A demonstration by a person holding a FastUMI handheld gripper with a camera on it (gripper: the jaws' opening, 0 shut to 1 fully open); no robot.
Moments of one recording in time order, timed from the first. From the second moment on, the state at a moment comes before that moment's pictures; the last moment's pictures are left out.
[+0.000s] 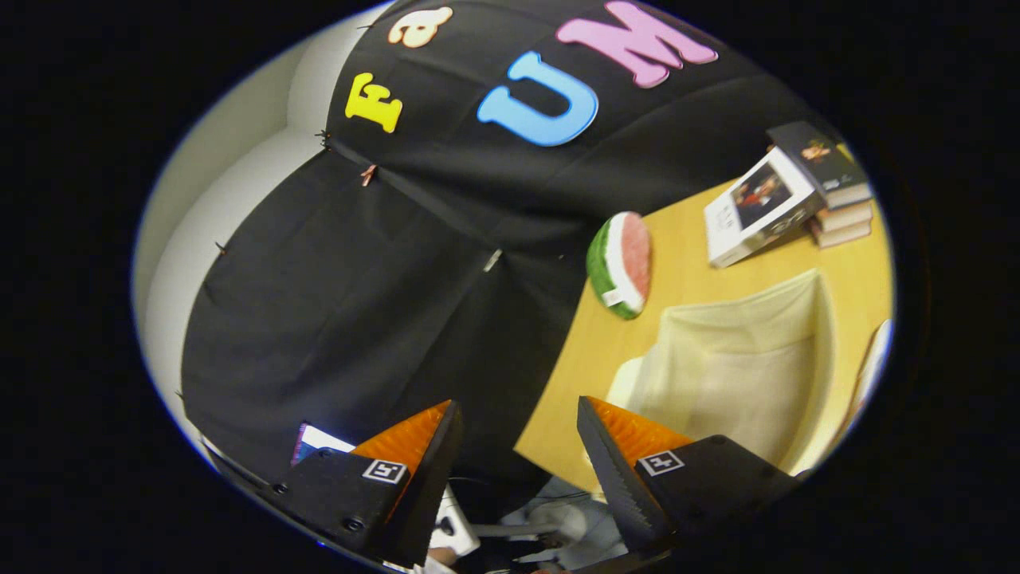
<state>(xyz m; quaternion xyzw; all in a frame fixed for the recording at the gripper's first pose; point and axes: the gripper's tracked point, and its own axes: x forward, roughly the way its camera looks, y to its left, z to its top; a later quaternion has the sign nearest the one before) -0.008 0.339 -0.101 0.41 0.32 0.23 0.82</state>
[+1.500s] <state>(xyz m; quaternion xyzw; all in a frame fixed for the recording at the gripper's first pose) -0.075 0.067 -0.414 0.07 0.45 -0.08 0.89</state>
